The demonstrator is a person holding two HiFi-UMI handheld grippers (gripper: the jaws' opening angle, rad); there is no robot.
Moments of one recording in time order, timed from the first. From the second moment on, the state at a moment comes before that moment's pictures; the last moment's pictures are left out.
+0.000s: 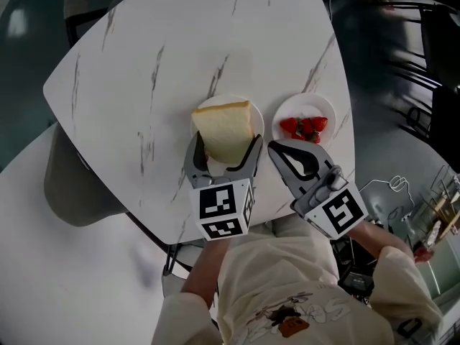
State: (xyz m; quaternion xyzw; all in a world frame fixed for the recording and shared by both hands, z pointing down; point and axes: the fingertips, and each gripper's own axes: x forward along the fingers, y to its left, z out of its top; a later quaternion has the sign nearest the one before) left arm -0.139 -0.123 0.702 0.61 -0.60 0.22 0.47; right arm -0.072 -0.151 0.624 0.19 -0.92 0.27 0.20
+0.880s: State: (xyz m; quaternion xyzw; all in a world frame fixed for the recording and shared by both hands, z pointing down) left arm -0.144 -0.130 0.675 0.62 -0.61 0.20 0.45; right arm -0.059 -0.167 0.601 0.22 -0.92 0.26 0.19
